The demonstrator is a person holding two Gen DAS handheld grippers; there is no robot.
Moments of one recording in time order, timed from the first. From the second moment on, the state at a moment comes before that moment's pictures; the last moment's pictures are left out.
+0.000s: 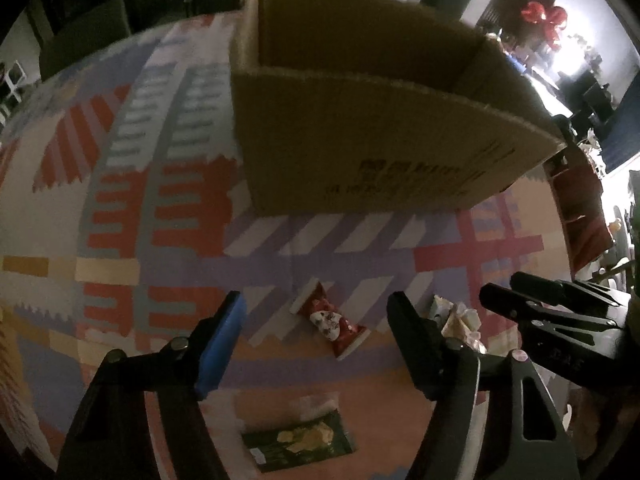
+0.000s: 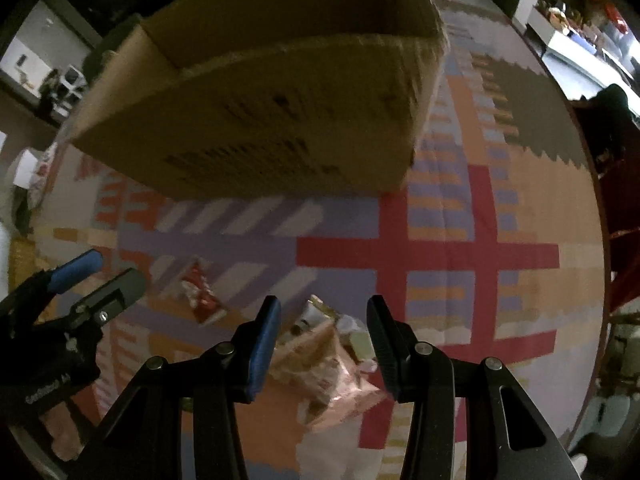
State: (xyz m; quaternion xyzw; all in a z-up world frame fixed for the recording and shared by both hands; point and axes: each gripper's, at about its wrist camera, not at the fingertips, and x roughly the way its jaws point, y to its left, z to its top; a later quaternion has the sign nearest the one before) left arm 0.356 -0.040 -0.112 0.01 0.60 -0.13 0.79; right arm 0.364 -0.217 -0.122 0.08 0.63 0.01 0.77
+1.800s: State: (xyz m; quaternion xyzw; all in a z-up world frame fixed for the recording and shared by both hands) left arm 0.347 -0.076 -0.168 -0.01 0.66 -0.14 0.74; right arm 0.316 -0.229 -0.167 0.10 0.66 -0.02 0.74
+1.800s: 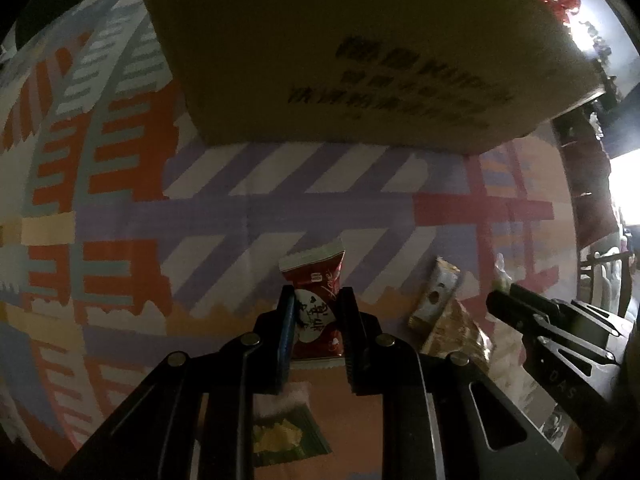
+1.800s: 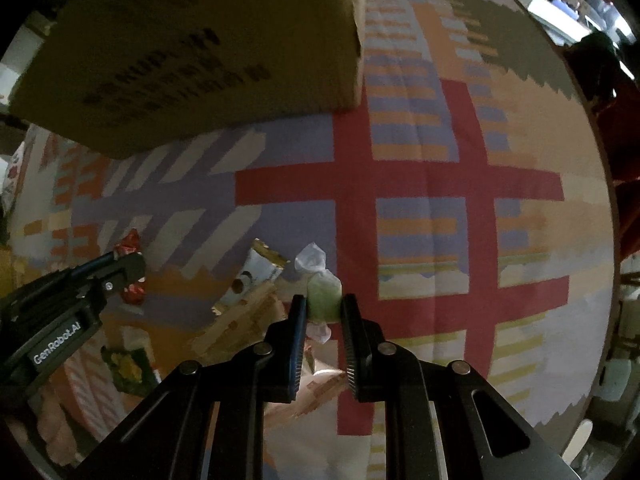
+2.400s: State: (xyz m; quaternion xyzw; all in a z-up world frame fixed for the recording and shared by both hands) left arm 0.332 -0.059 -0.080 -0.01 0.58 -0.18 0.80; right arm 0.313 -0.210 -0.074 0.09 0.58 0.03 0.81
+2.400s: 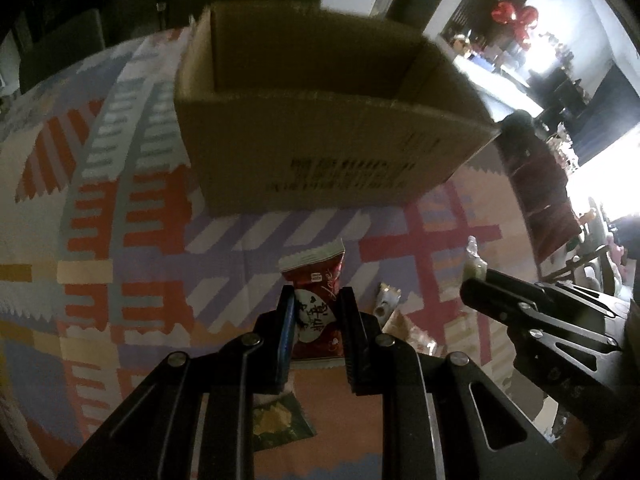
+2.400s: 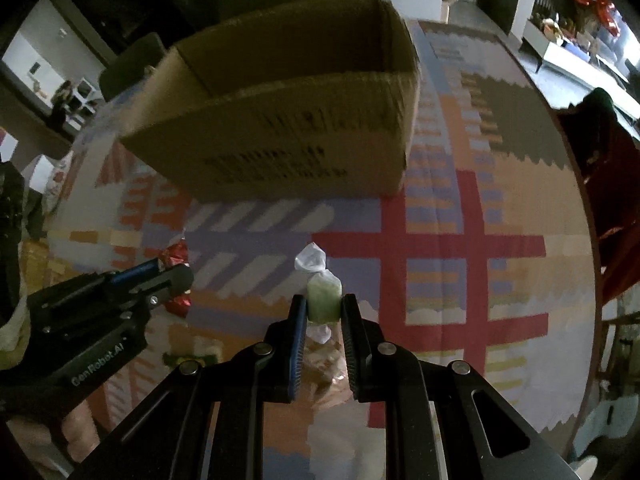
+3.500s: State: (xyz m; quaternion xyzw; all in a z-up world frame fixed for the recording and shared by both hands) left arm 0.378 -0.056 0.027 0.00 0.46 -0.19 0.87; right arm 0.359 -0.204 0.020 0.11 0.47 0.06 0.88
